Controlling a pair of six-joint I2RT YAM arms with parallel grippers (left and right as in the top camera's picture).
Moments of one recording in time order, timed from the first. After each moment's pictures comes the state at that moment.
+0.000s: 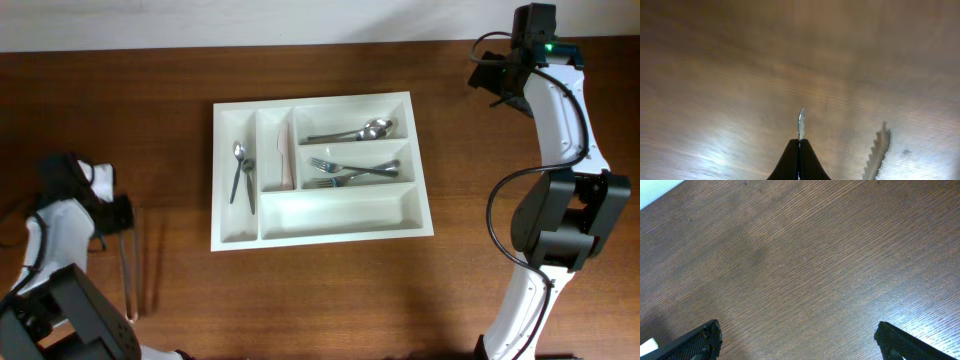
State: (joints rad) left arm 0.49 1.68 1.07 -0.63 -0.01 0.29; right arm -0.15 2.22 2.06 -0.95 0.13 0.41
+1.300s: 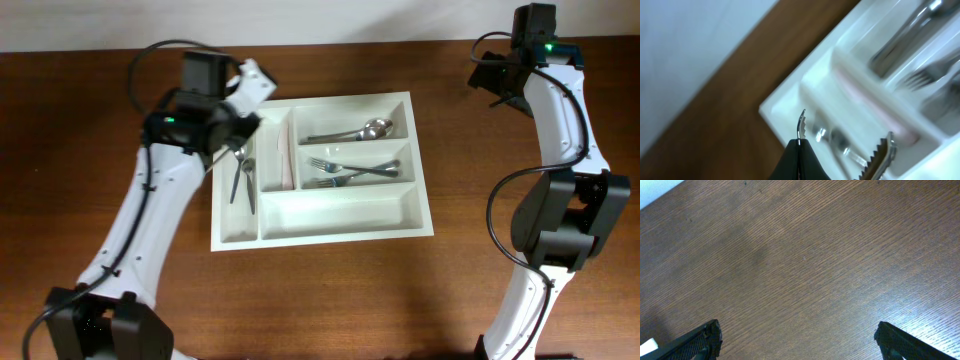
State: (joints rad) left arm -0.24 1.68 1.52 -0.68 -0.03 0.59; right arm -0.15 2.22 2.06 -0.95 0.13 0.41
